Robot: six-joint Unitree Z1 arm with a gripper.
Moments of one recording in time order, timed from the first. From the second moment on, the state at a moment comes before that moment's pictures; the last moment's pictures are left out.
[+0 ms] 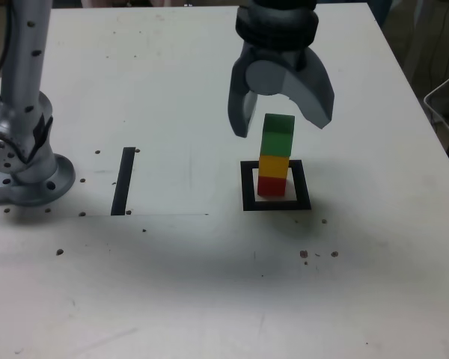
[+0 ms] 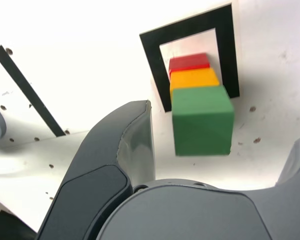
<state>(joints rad) -0.07 1.97 -1.73 1.45 0.00 0.17</state>
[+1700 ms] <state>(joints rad) -0.01 1.51 -0.75 1.01 0.11 -0.01</state>
